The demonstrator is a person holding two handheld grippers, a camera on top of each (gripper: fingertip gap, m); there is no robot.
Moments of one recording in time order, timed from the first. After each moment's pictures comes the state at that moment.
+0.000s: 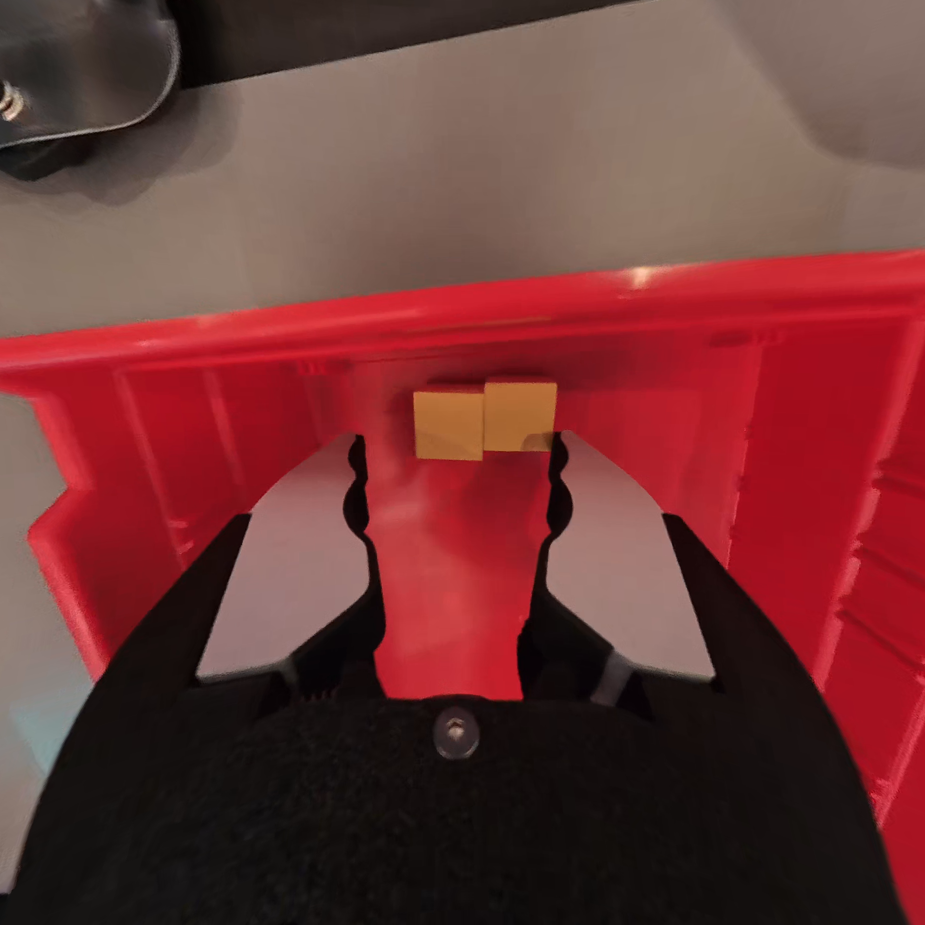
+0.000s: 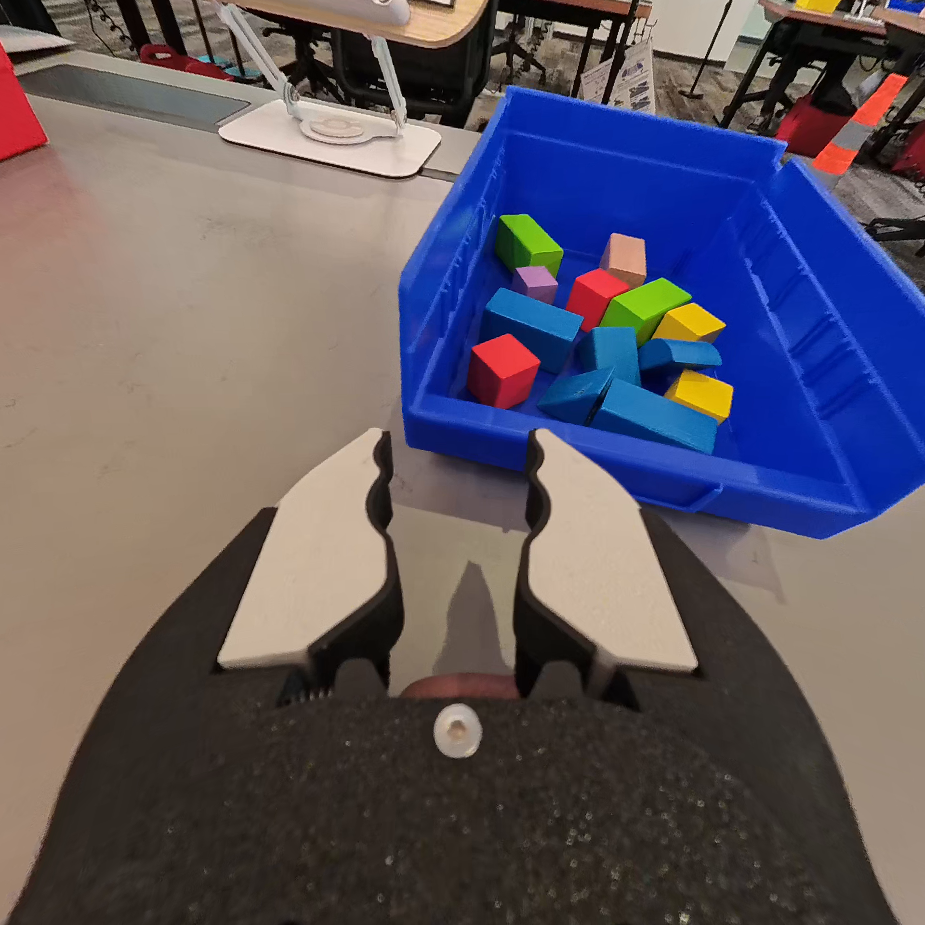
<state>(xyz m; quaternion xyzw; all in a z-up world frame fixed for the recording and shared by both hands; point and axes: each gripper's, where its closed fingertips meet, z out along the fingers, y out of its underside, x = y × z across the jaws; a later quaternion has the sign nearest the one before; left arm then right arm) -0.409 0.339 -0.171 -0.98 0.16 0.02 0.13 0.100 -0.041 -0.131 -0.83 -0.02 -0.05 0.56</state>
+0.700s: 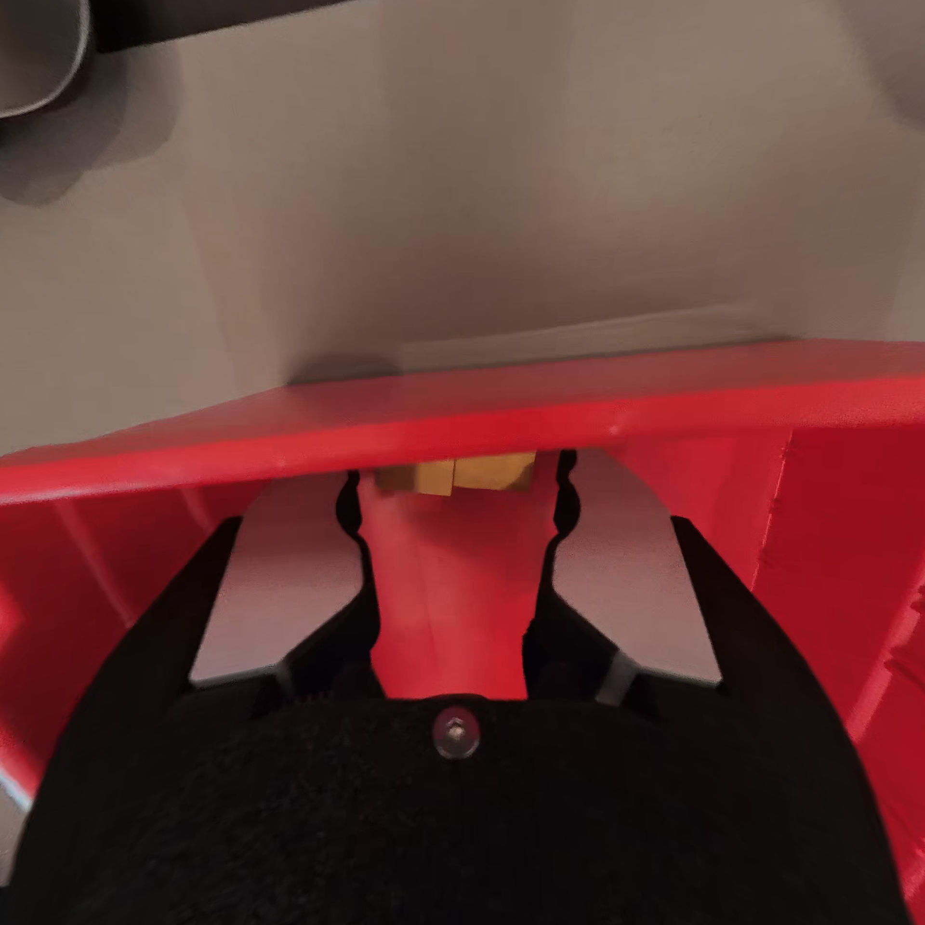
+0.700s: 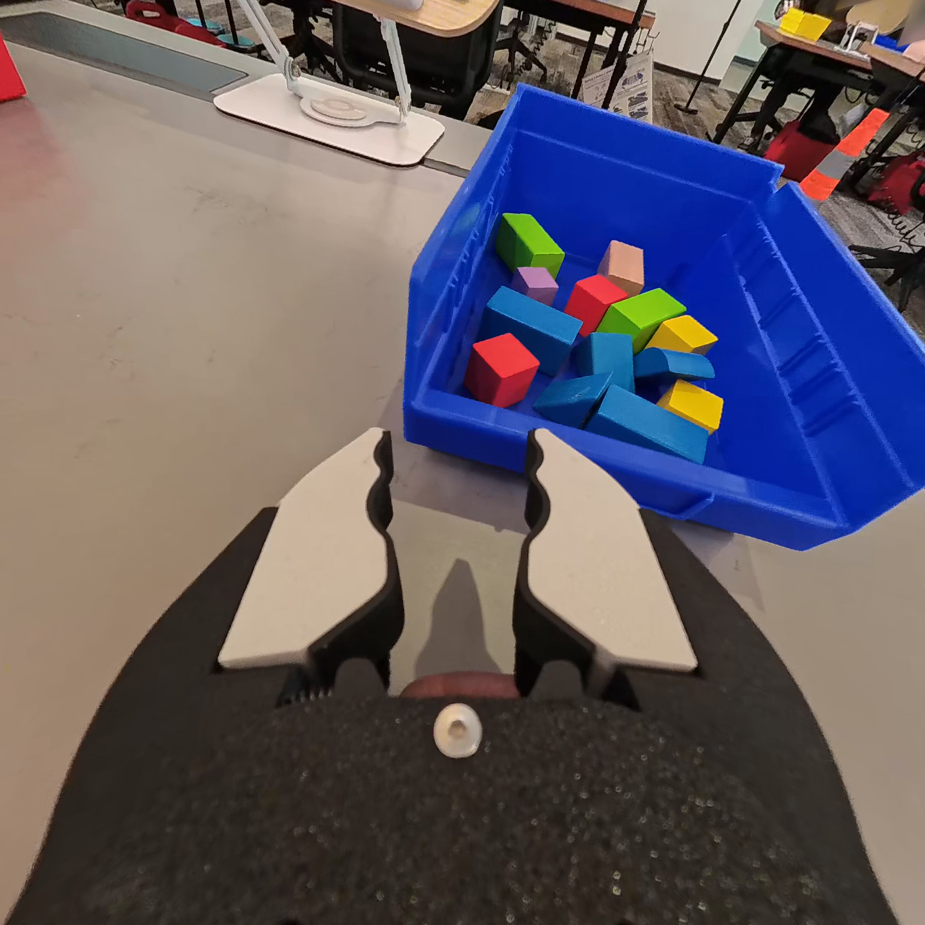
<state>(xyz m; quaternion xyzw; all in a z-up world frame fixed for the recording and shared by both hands) -0.409 0.344 -0.194 -0.98 0.17 0.01 0.09 0.099 -0.041 -0.132 -0.83 -0.05 -0.07 0.55</state>
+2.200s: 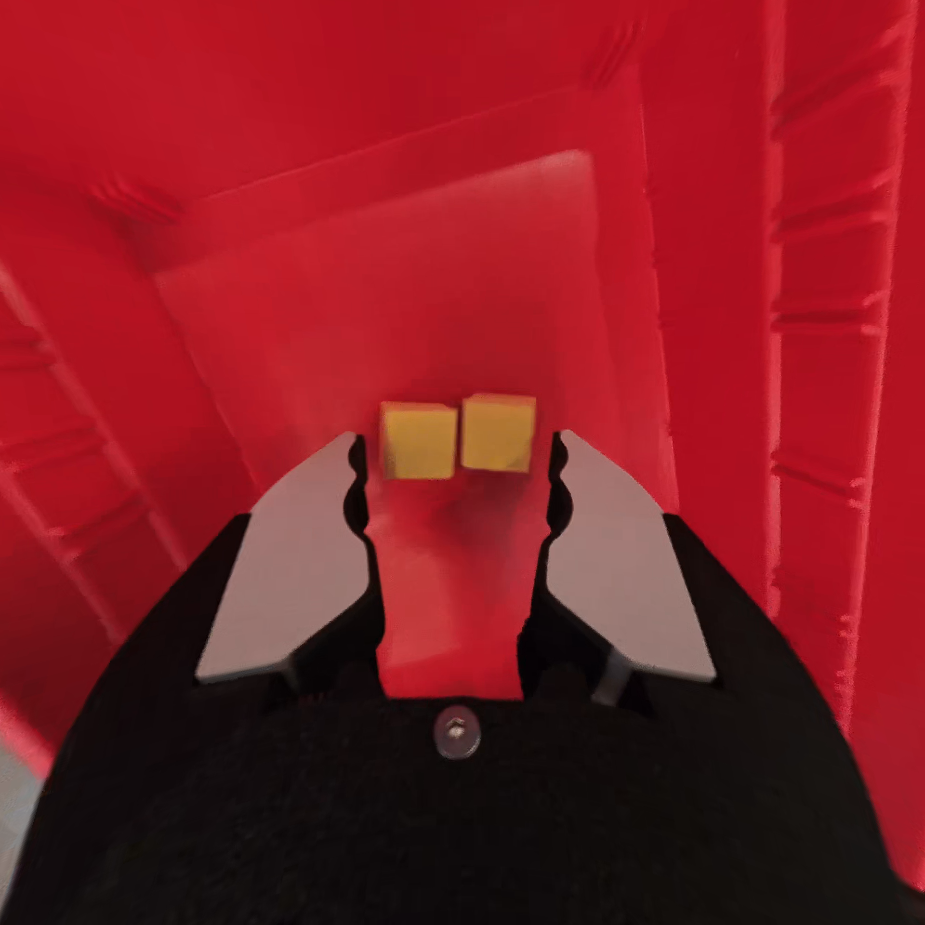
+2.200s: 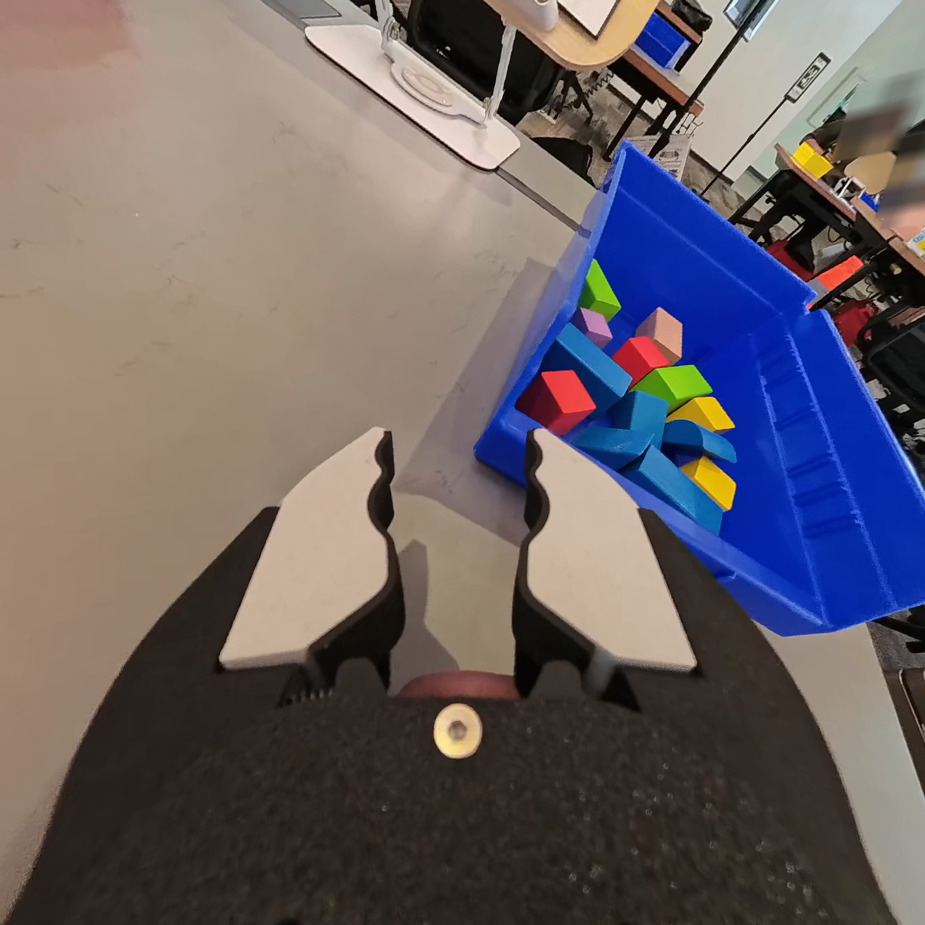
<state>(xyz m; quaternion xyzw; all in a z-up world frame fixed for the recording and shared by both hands) -0.410 0.269 -0.167 -0.96 0.26 -0.05 0.11 0.061 -0.038 -0.138 -0.81 -0.18 -0.14 0.54</state>
